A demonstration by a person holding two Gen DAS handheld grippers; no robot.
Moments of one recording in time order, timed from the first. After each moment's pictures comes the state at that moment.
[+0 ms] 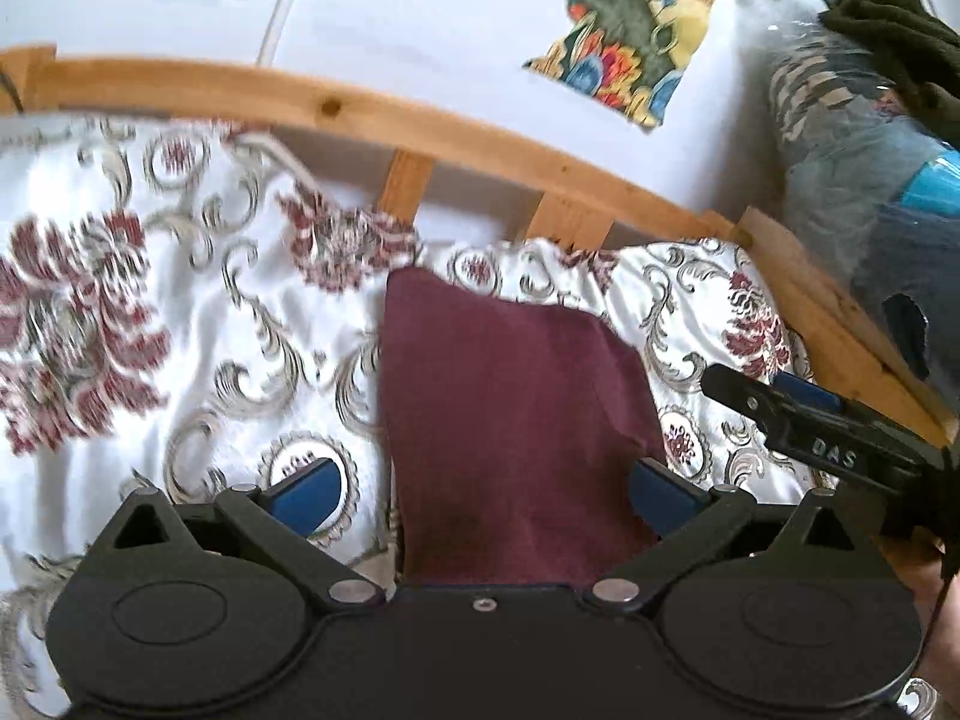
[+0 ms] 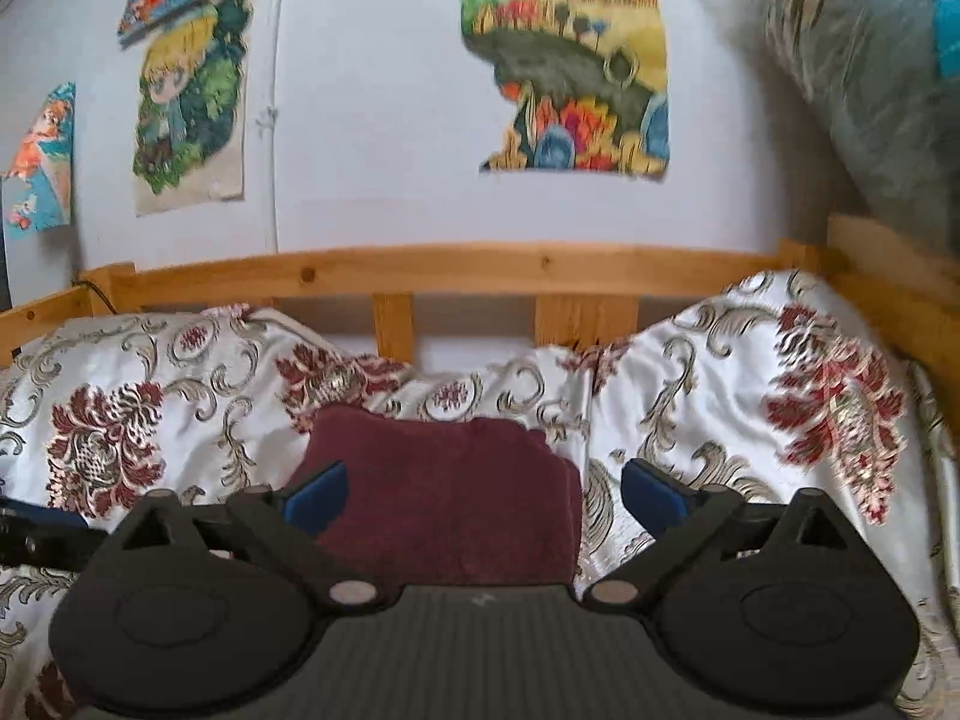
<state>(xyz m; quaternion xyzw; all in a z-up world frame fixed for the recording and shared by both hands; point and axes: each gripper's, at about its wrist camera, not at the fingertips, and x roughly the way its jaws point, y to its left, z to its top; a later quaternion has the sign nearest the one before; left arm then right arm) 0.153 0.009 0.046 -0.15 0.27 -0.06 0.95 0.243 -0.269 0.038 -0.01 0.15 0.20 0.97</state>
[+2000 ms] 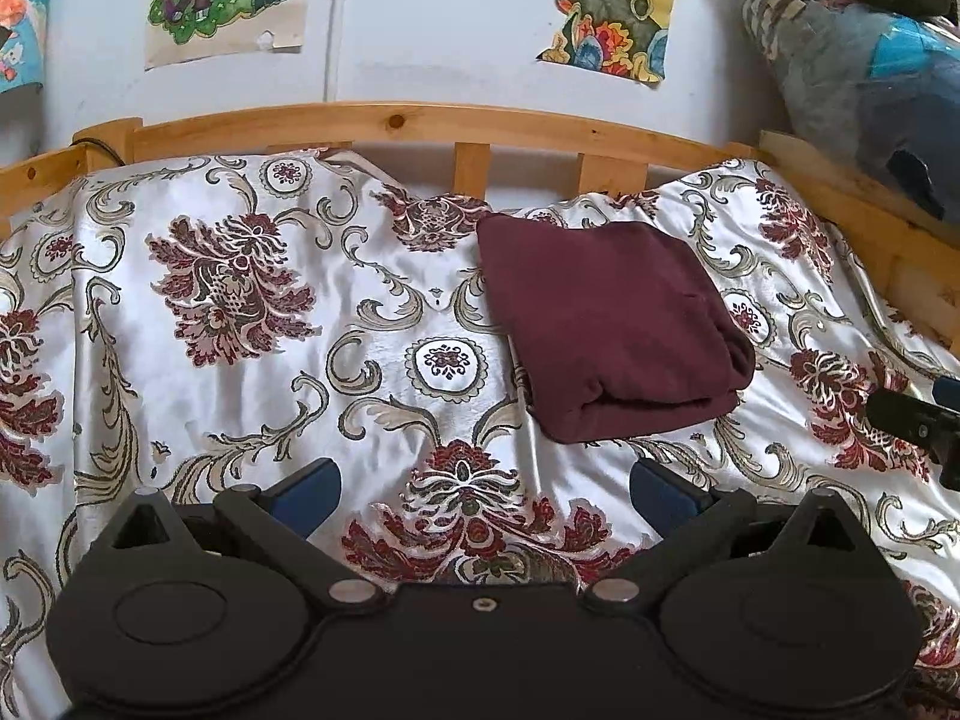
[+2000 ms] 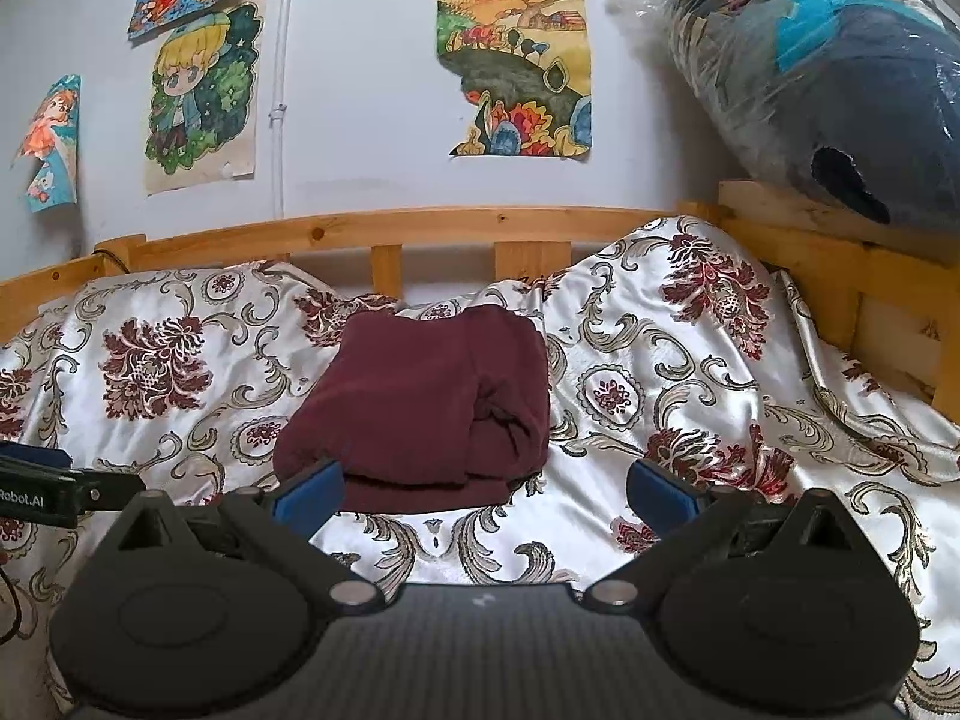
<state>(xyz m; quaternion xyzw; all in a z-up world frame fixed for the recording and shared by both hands) 0.025 0.007 -0.001 -0.03 0.26 0.01 0.96 0.049 -0.281 -0.013 0.01 0.16 0.13 0.98</state>
